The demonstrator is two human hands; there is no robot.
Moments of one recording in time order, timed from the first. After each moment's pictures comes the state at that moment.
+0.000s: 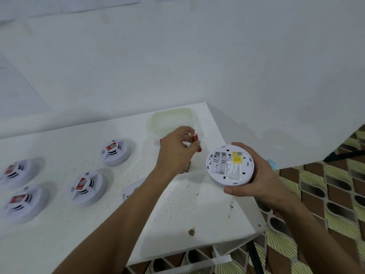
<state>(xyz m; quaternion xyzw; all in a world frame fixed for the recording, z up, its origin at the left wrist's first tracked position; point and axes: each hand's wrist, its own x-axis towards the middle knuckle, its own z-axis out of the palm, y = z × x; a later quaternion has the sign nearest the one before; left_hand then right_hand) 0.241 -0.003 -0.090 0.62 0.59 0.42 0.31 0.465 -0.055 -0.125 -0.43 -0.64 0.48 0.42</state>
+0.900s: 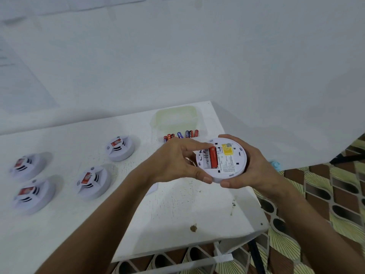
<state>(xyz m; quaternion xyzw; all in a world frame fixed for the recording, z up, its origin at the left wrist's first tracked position) 0.213 -0.035 -0.060 0.74 0.43 0.25 0.46 0.446 -0.035 -0.110 -0.36 -0.66 0.52 0.40</state>
